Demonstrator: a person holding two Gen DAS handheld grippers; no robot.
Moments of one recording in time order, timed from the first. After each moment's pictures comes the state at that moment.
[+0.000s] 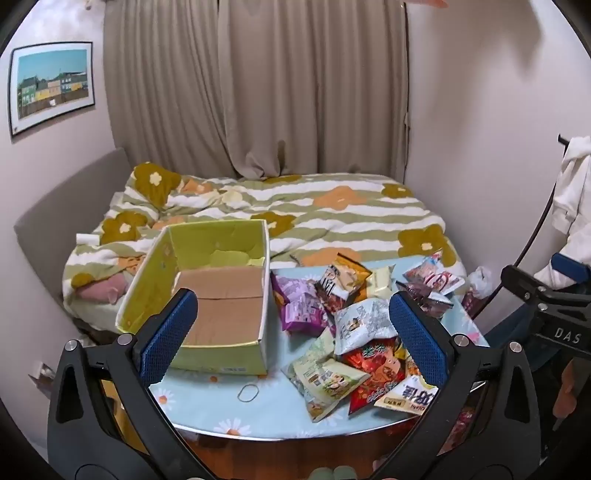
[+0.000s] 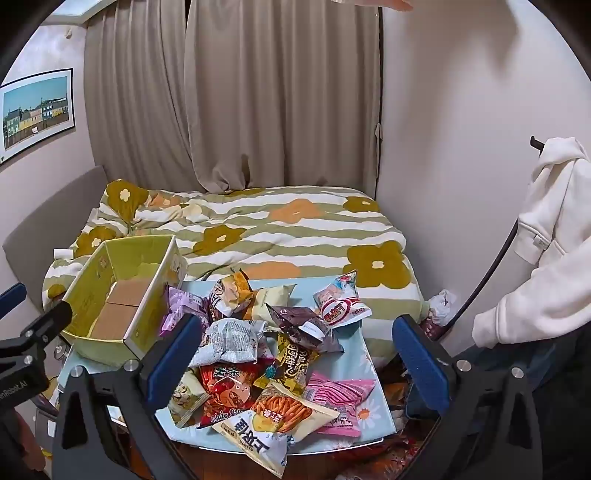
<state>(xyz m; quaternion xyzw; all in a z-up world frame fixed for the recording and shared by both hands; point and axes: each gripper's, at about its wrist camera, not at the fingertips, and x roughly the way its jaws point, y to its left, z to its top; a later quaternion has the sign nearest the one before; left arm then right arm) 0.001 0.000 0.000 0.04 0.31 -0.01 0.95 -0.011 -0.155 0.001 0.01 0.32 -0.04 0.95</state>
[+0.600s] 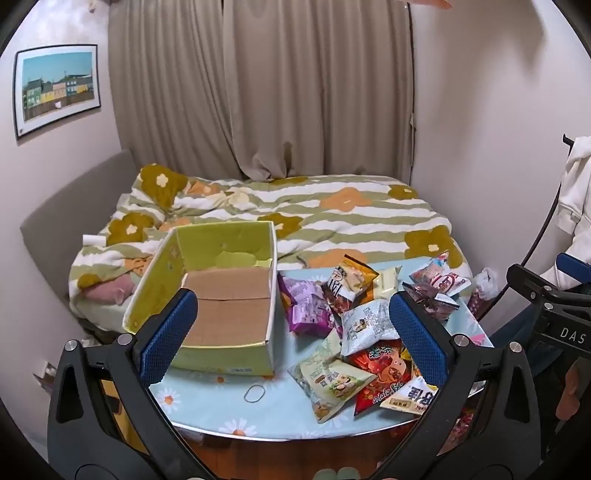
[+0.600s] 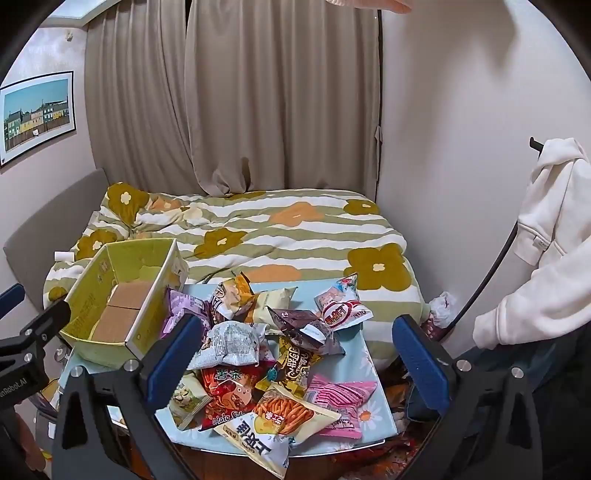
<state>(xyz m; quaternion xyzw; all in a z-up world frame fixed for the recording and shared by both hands) -0.003 0.003 0.001 0.02 0.28 -0.01 0.96 -0.009 -0.157 0.003 0.01 0.32 -0.04 0.95</state>
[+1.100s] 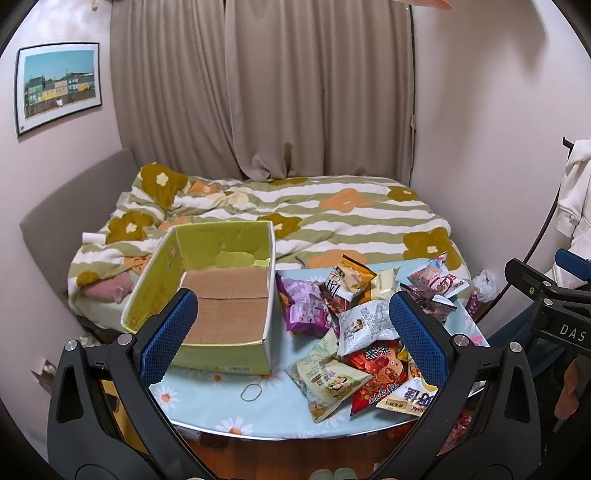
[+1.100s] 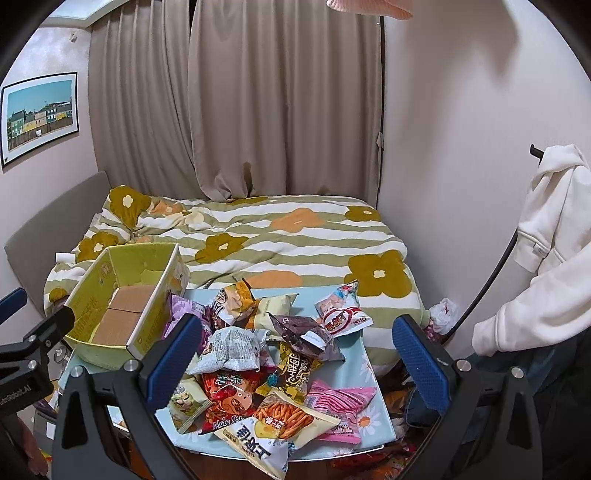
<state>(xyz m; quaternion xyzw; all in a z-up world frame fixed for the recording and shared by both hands) -0.004 -0.001 0.001 0.02 0.28 -0.01 0.96 -0.007 -0.157 0.009 0.01 0.31 -0.04 0.95</state>
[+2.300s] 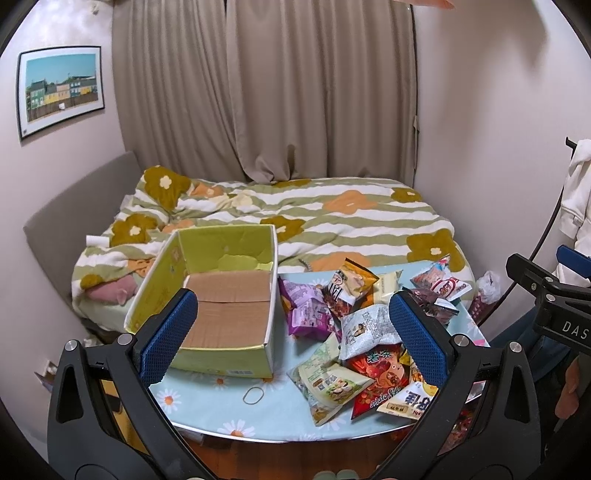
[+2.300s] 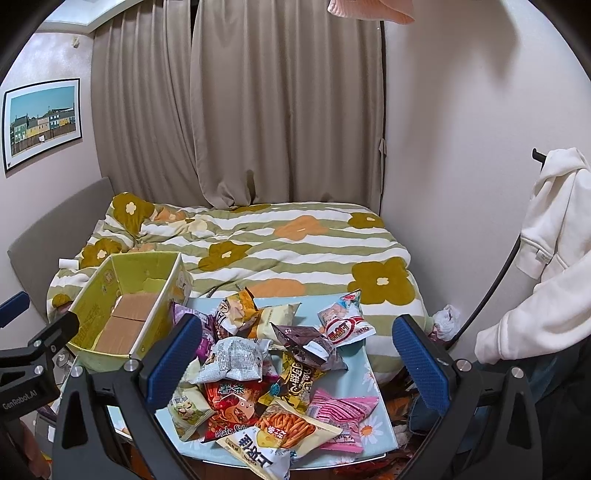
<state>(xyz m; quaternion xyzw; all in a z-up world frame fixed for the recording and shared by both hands) 0.001 -0.007 0.005 0.03 0.28 0.00 0.96 -0.003 -0.160 0.009 0.01 0.29 -0.03 0.96</state>
